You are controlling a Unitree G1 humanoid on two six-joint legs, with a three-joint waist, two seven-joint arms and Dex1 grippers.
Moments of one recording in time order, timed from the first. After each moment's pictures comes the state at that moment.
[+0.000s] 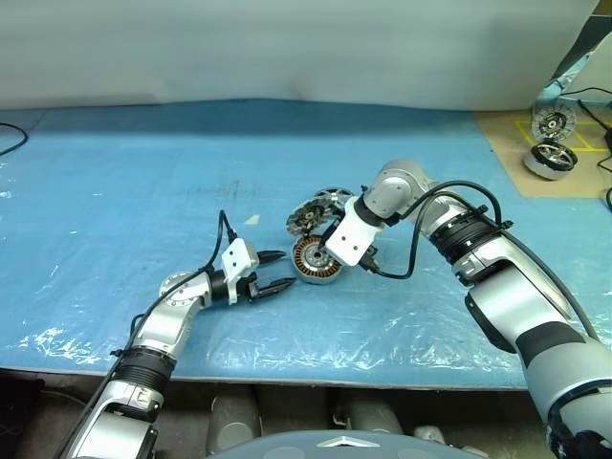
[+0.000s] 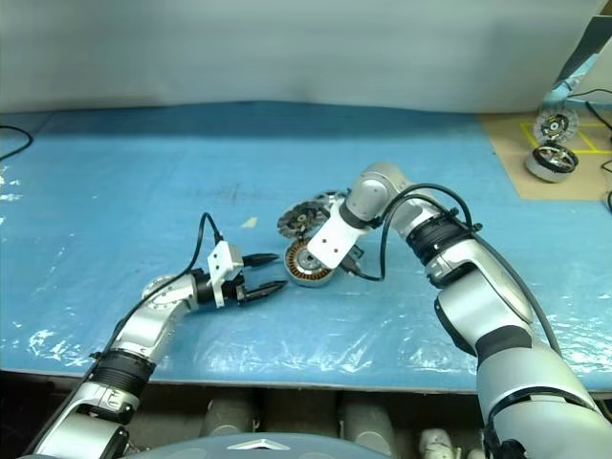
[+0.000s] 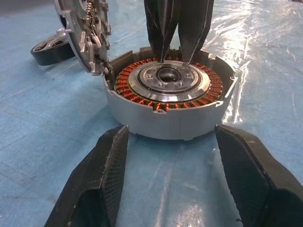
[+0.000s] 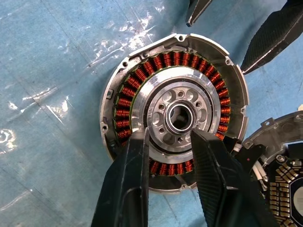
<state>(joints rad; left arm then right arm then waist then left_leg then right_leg) -0.27 0.36 -0.15 0.30 -0.21 -0.13 -1.02 -1.06 -0.47 0.62 0.65 -0.38 -0.67 1.43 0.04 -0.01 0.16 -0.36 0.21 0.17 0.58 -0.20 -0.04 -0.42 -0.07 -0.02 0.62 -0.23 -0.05</state>
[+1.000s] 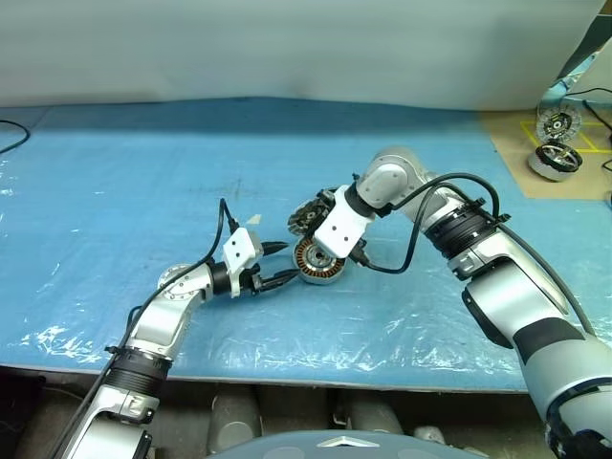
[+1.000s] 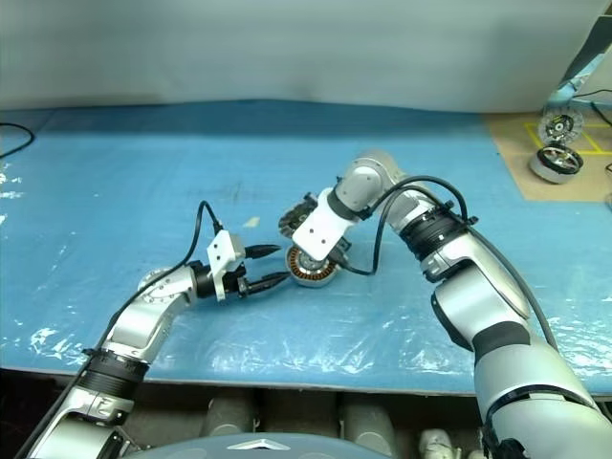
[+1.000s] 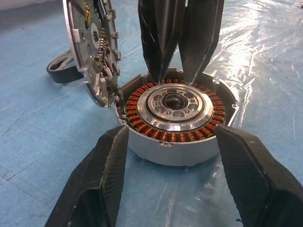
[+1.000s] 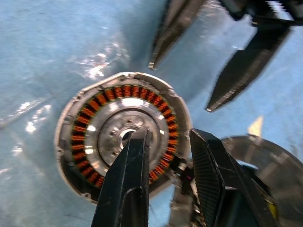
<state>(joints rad) -0.25 0.38 -0.15 0.08 -0.22 0.05 -0.95 -1.09 -0.47 0.60 0.55 -0.29 -0.57 1.42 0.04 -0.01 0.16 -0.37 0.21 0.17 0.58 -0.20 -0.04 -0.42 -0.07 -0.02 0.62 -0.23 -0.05</state>
